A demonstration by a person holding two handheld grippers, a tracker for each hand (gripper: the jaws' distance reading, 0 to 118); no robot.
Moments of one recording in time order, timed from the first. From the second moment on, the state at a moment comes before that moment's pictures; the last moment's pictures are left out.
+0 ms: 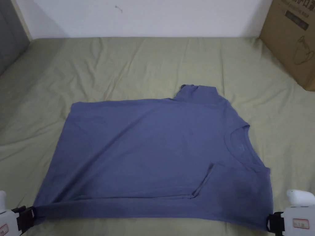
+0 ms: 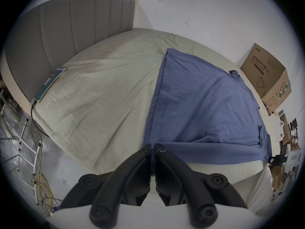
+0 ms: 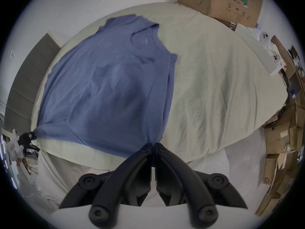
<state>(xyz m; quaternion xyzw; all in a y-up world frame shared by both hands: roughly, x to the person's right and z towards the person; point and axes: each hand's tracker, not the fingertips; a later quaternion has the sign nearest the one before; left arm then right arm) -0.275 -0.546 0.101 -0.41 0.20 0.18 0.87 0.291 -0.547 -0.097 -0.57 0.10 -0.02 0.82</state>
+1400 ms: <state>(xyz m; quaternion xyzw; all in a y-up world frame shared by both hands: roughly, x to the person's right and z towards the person) -0.303 -0.533 0.068 -0.41 0.18 0.19 0.87 0.248 -0.528 -0.141 -0.56 0.15 -0.03 0.82</state>
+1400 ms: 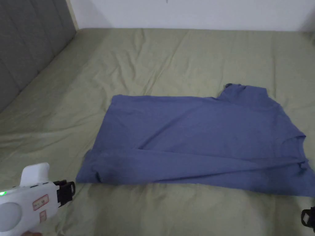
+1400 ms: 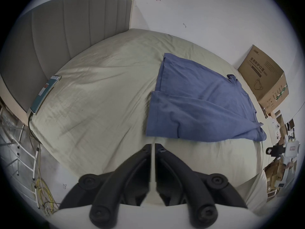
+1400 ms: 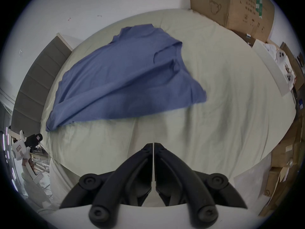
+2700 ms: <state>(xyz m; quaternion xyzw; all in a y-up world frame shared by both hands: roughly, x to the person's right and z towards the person) -0.314 -0.511 0.041 -0.45 0.14 0.15 0.87 0.286 -0.490 -0.189 -0.55 0.13 -0.03 0.82</state>
